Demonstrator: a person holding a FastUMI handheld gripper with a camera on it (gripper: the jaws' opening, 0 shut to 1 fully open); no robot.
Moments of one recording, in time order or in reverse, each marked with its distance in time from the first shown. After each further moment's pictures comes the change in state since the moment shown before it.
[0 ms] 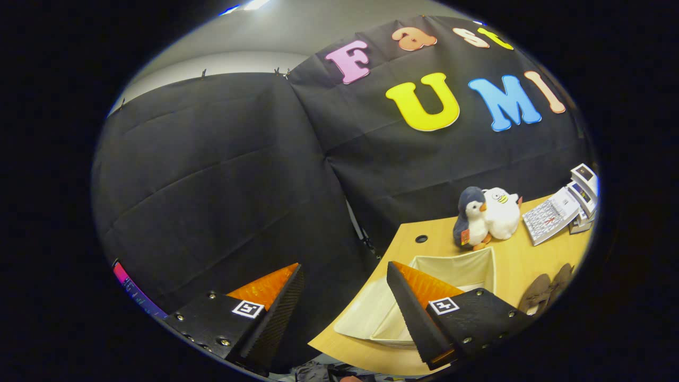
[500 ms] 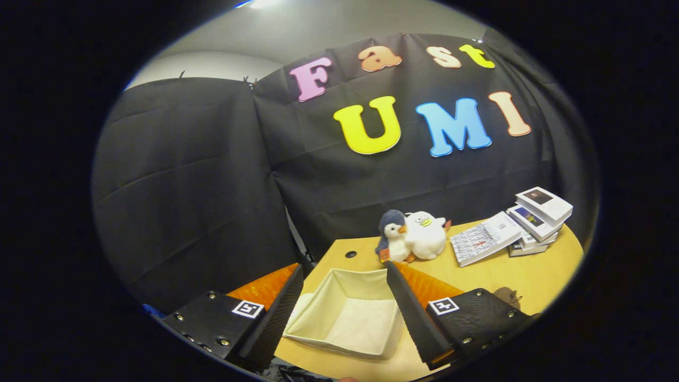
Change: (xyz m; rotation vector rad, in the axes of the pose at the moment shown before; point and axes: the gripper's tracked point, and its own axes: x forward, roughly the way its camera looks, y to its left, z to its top) arm -0.069 -0.141 0.024 -0.050 -0.066 -0.275
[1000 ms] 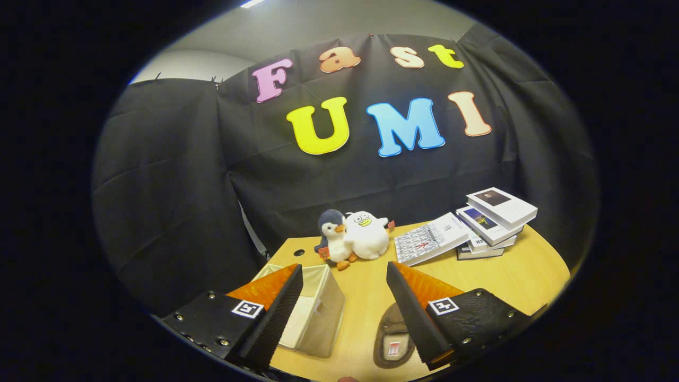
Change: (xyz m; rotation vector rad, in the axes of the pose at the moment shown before) arm -0.017 -0.124 -0.013 0.007 0.031 -0.156
